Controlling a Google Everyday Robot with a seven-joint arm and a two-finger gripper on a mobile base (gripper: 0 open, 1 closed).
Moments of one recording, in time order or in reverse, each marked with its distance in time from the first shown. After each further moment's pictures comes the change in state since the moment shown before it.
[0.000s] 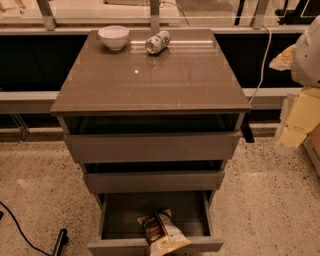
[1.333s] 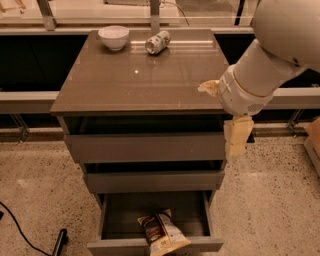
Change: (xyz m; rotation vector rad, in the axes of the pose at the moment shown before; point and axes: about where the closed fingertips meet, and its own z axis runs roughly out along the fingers) arm -0.068 -0.014 0.125 -0.032 -0.098 -0.482
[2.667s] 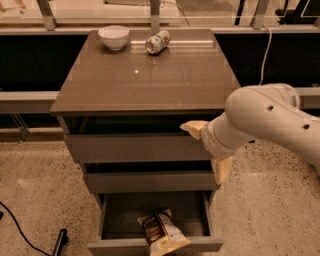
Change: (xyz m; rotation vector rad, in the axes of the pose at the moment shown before) arm 0.018 0.023 0.132 0.079 0.005 -0.330
